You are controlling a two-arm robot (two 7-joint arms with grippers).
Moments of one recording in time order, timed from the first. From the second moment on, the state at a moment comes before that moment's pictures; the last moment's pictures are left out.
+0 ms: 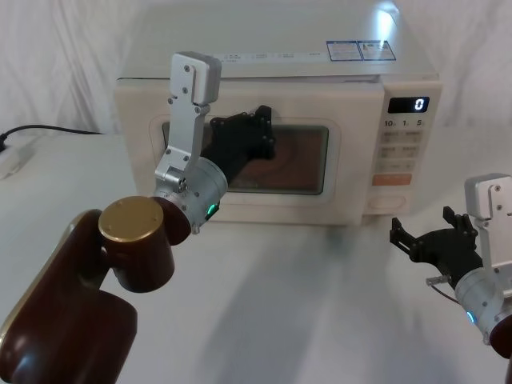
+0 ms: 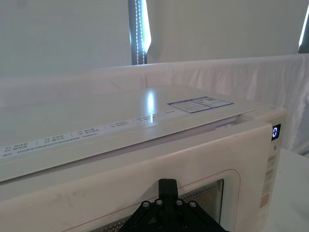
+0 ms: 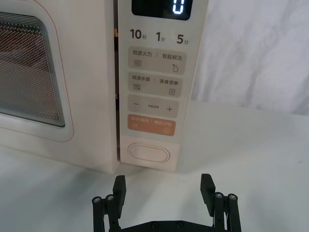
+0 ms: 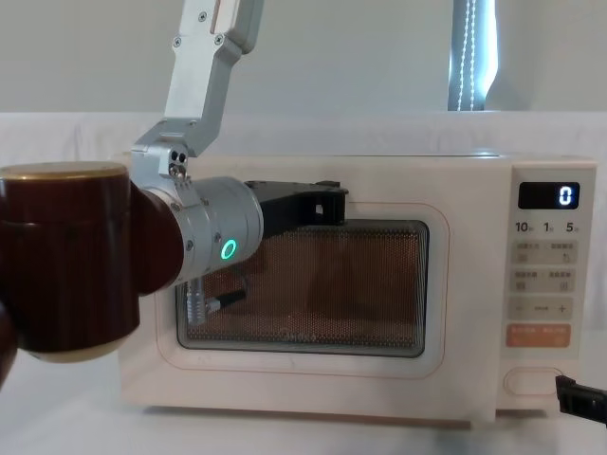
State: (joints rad) left arm -0.50 0.09 0.37 -1.37 -0.22 0.17 -0.21; right arm 0.09 0.07 -0.05 -1.55 -0.03 0.18 0.14
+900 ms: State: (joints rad) left arm -0.53 0.05 0.34 -1.33 -0.19 0.17 -0.20; right arm 0.09 0.07 -0.05 -1.55 -0.03 0.18 0.14
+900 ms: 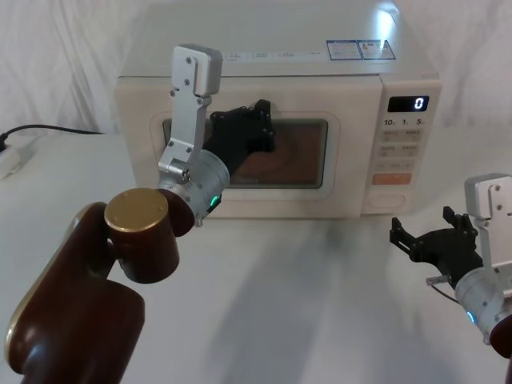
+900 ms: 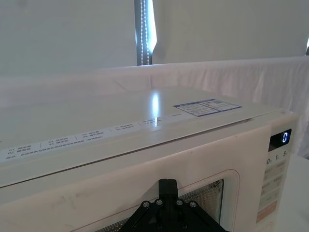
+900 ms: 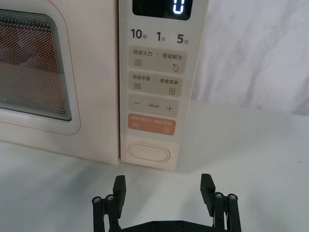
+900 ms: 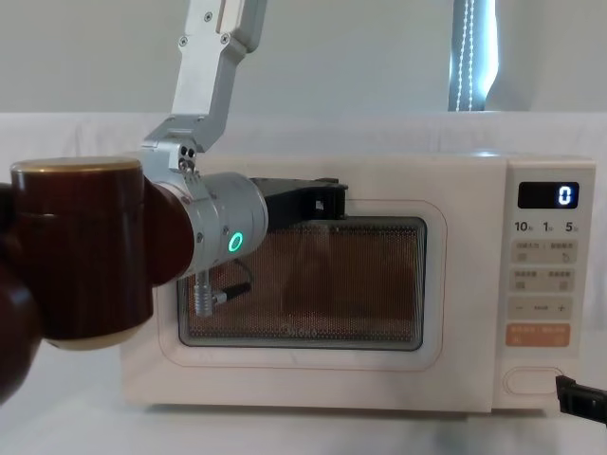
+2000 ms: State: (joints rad) left arm -0.53 0.03 0.32 -1.33 -0.19 0.19 -0.19; right arm 0.09 0.07 -0.05 -1.55 -0.03 0.18 0.14
